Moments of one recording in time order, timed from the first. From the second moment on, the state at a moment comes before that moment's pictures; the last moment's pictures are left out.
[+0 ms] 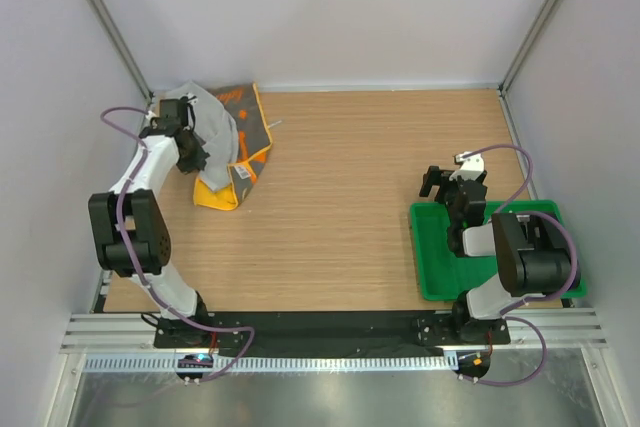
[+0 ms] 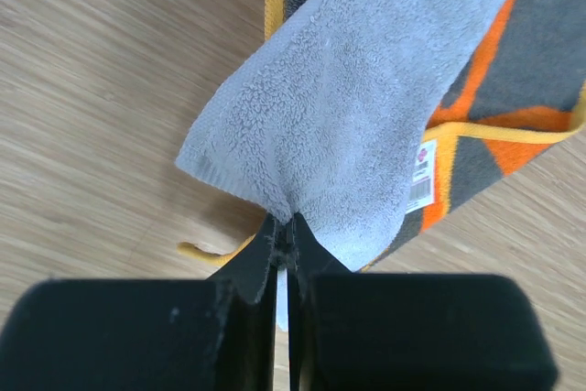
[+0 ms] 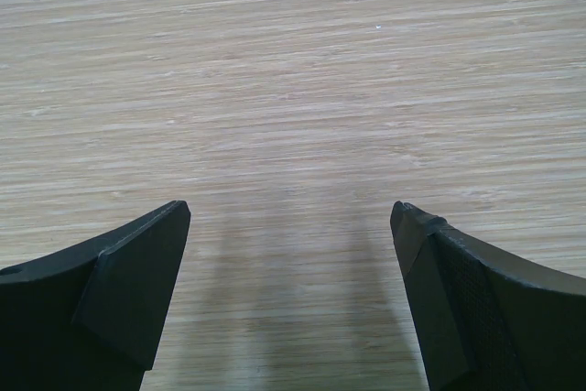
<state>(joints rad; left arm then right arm) 0.07 1.72 1.33 -0.65 -0.11 -0.47 0.01 1.54 0.29 1.03 0.05 0.08</state>
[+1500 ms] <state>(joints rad) 0.11 1.40 1.06 -0.78 -0.06 -0.48 0.01 1.54 0.29 1.03 0.05 0.08</state>
